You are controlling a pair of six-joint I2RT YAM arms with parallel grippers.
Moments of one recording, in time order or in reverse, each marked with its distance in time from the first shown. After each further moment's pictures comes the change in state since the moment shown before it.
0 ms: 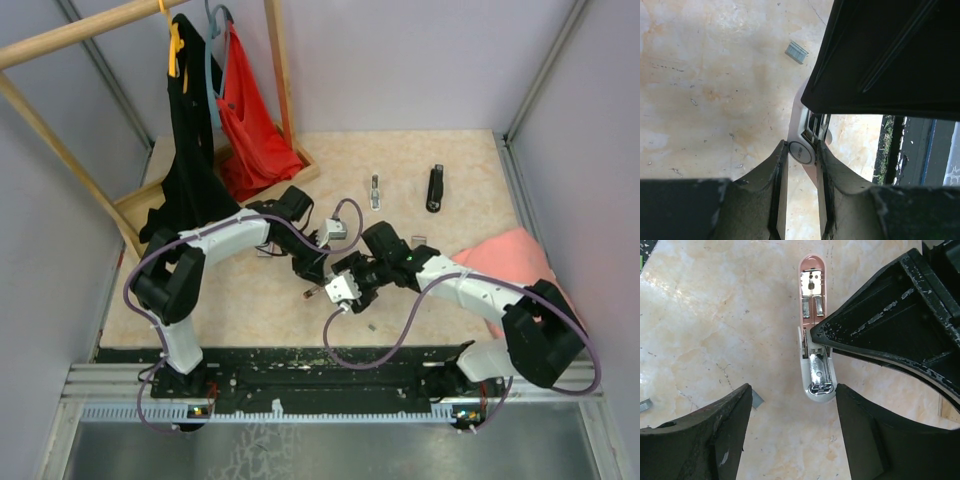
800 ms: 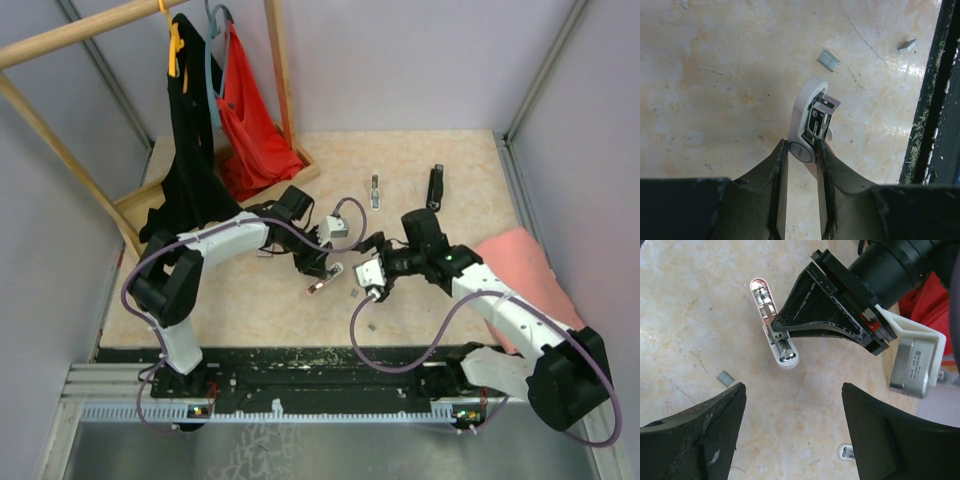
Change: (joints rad) left arm -0.006 -0.030 -0.041 0.137 -0.111 -0.043; right arm -0.211 -0.244 -0.008 -0.048 -0.211 0.003
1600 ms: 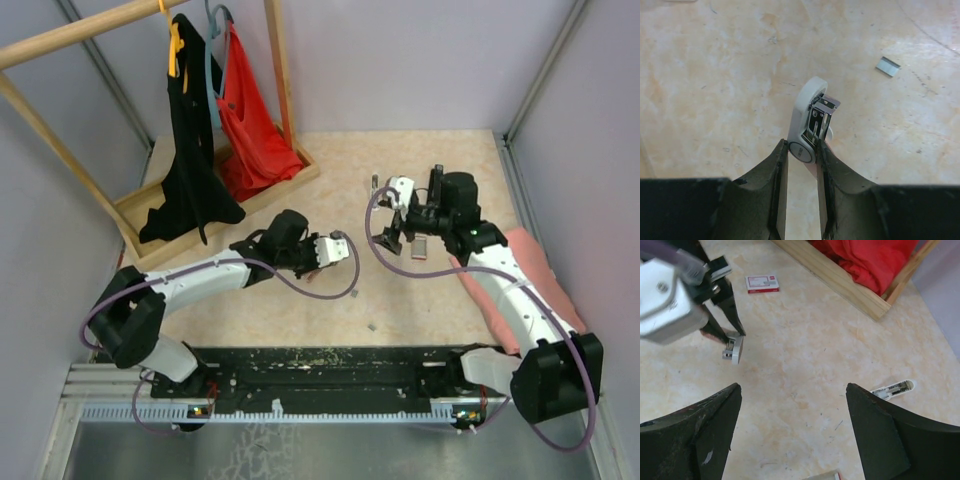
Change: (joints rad) left arm -0.163 -0.295 -0.334 0.440 -0.452 0.155; right arm -0.246 0.064 0.187 0.148 -0.044 0.750
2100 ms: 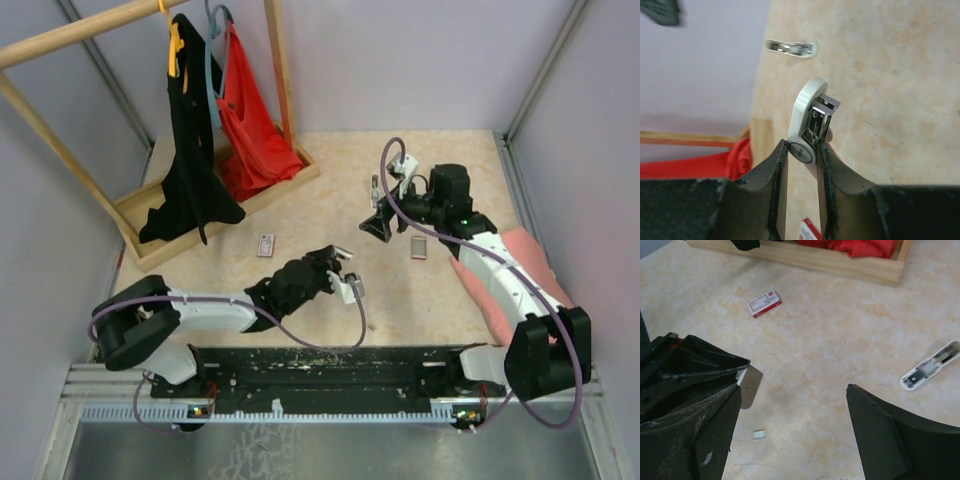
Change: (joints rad) left arm -0.282 0.012 -0.336 0.852 -0.535 0.359; right arm 0.012 0.133 0.011 0.127 0.065 0.465
